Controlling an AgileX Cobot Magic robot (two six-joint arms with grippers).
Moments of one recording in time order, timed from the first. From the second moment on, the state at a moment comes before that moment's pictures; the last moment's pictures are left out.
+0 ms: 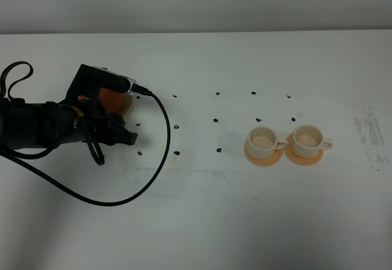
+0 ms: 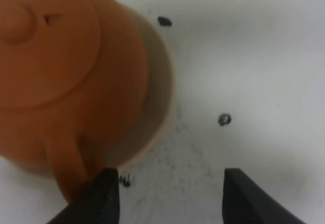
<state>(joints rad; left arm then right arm) -0.30 1.87 -0.84 -0.22 -0.15 0.34 -0.20 -0.01 -0.50 0.19 1.09 -0.18</state>
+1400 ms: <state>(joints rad) -0.26 1.58 -0.83 -0.07 0.27 0.39 -0.20 -0.01 -0.50 0.19 1.09 -0.18</state>
